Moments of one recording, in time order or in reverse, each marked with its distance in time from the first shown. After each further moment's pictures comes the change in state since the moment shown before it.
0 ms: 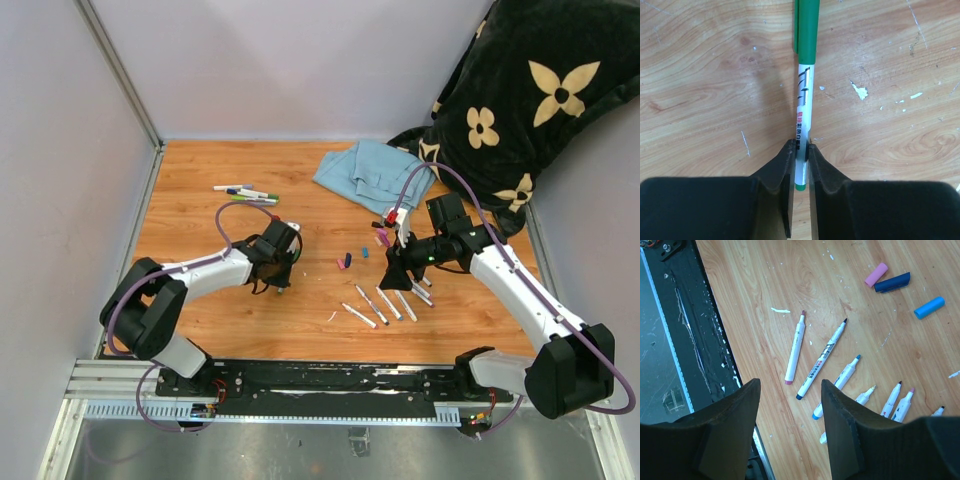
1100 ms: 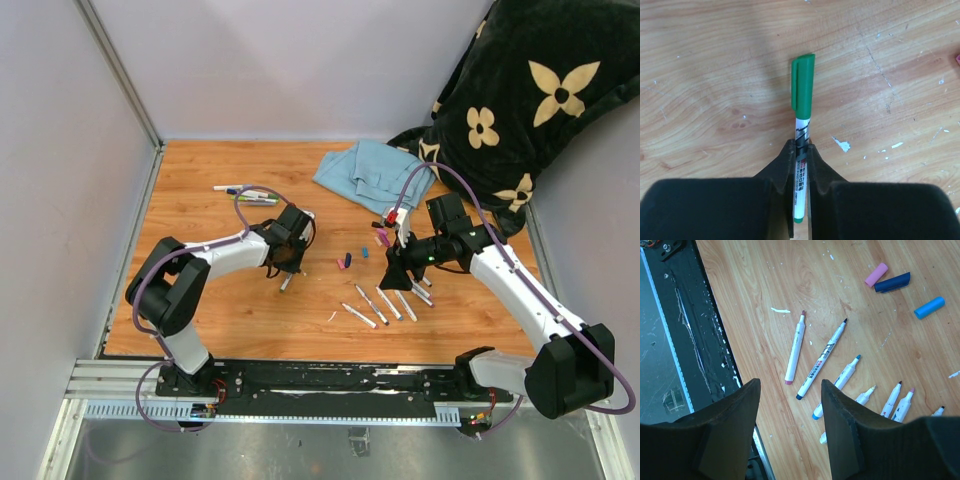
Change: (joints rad) left arm 0.000 0.182 0.193 -0.026 0.000 0.077; right arm 0.000 0.000 0.000 0.000 0.000 0.000
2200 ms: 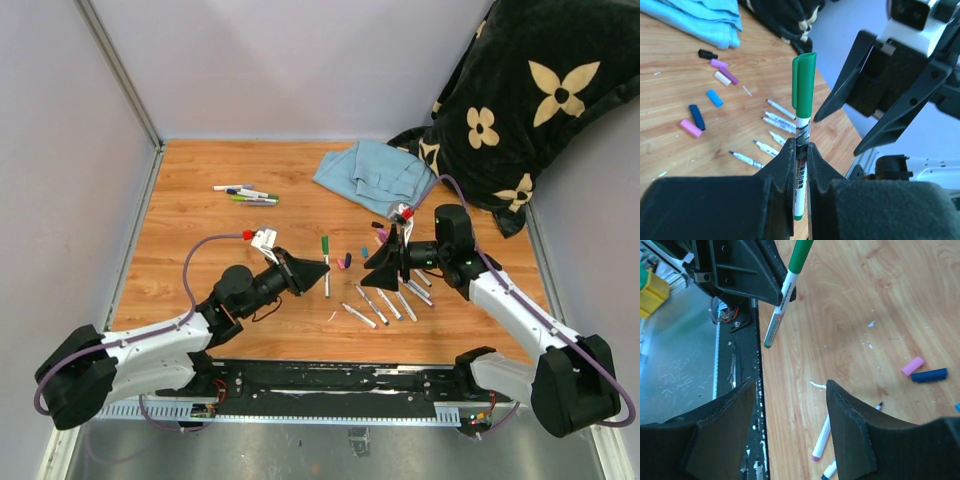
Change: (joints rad) left arm -0.215 -0.726 -0.662 1.017 0.131 -0.500; right arm 0.000 -0.095 -0.273 0.718 -0.308 0.441
